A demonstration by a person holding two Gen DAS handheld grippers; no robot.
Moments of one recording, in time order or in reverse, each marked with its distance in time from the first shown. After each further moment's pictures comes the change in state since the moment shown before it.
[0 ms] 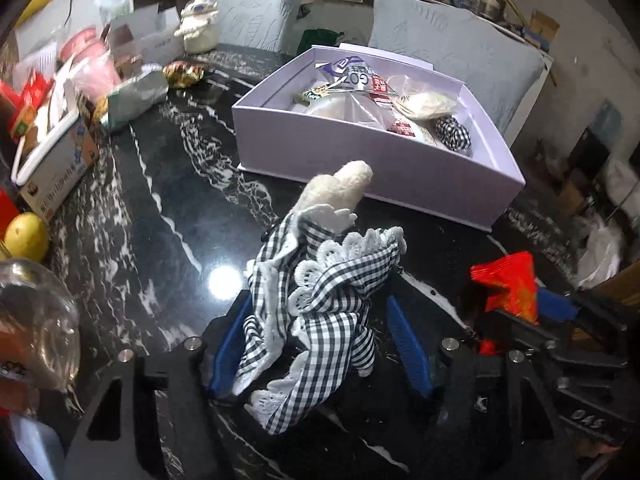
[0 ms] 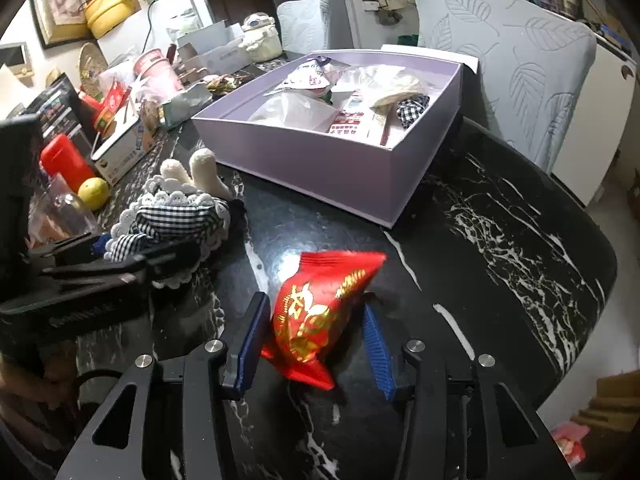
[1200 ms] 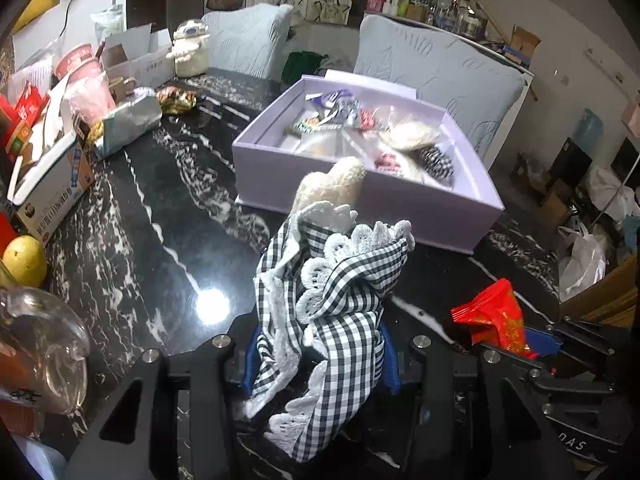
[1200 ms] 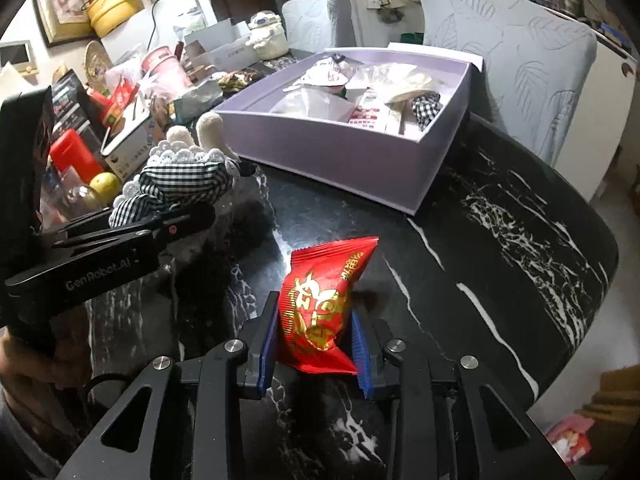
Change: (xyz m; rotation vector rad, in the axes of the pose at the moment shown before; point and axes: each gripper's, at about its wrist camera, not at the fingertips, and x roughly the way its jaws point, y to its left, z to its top) left arm -0.019 0.009 0.007 0.010 -0.092 -0.079; right arm -0.009 0.018 -0.007 0.002 0.003 0.002
